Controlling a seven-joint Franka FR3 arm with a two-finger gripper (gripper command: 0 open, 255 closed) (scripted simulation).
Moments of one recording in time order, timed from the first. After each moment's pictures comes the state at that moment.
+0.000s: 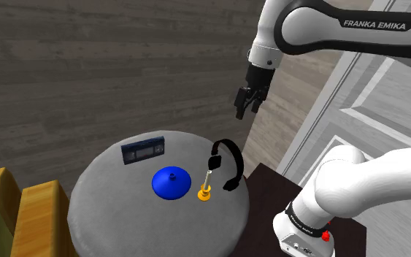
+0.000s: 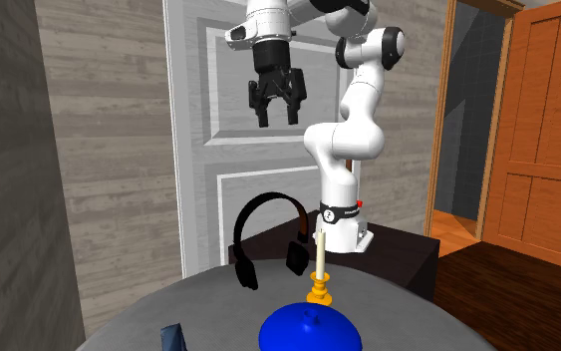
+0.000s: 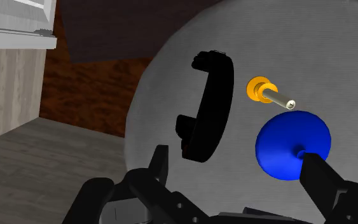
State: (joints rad) arm 0.00 -0.74 0.00 -2.45 0.08 1.66 0.09
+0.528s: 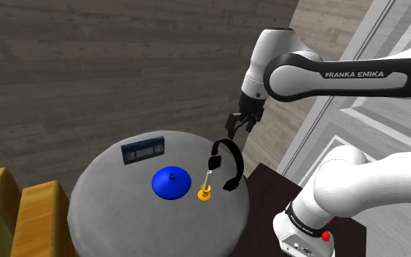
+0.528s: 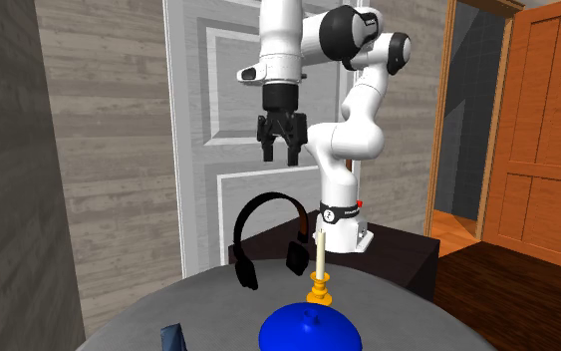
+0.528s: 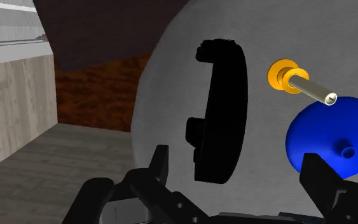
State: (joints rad) arm -0.04 -0.80 0.09 -2.70 0.09 1.93 0.25
